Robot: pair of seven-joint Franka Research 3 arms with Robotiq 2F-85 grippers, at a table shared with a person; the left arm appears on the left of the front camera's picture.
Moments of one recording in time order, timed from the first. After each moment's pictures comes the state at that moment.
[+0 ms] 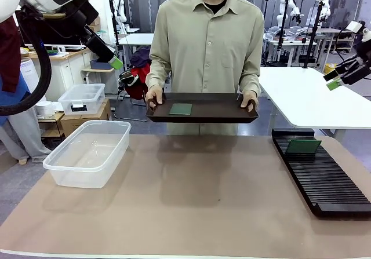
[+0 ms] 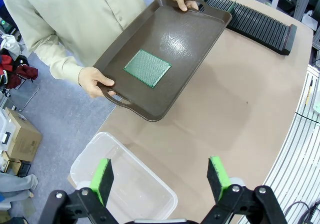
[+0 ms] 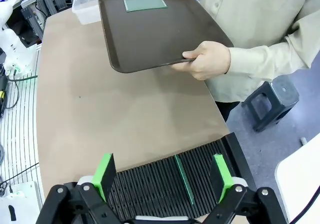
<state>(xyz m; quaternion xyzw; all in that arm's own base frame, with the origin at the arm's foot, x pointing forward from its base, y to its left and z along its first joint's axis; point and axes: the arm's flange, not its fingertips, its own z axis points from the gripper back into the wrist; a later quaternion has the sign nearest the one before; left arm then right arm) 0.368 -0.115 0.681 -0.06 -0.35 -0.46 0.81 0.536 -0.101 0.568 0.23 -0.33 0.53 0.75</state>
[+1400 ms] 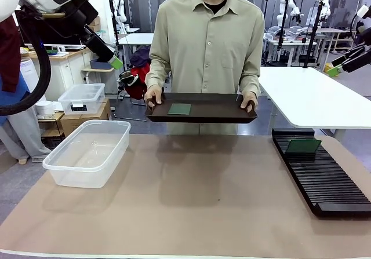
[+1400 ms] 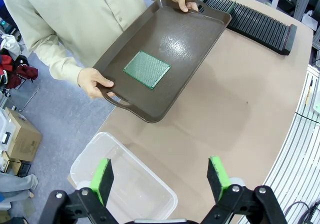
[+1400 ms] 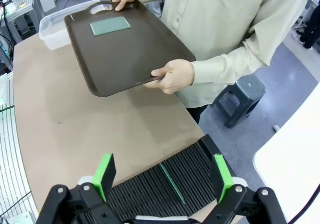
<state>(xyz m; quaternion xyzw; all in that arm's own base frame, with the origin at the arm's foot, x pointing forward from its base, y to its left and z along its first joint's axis) 0.368 -0.115 0.681 -0.06 -0.35 -0.46 0.81 0.501 -0.090 0.603 0.18 -0.39 0.45 0.78</state>
